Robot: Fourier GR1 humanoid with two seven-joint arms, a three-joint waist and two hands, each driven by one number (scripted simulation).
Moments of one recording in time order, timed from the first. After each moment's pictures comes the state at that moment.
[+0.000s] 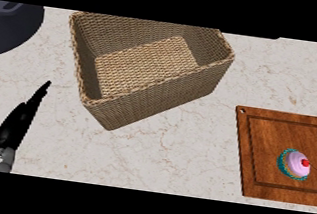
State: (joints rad) left arm -0.02 0.35 -0.05 -1.40 -0.18 0.11 0.23; right arm 0.41 -0.09 -0.30 -1.67 0.90 -0.66 -0.67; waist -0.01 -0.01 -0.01
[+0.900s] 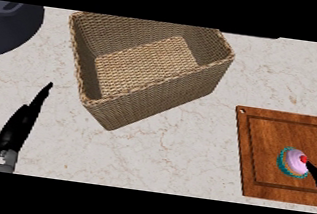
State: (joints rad) left arm -0.01 0.33 -0.04 -1.41 -0.20 0.10 0.21; right arm 0.26 -0.14 -0.36 -1.50 1.02 -0.54 -0.71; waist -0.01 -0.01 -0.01
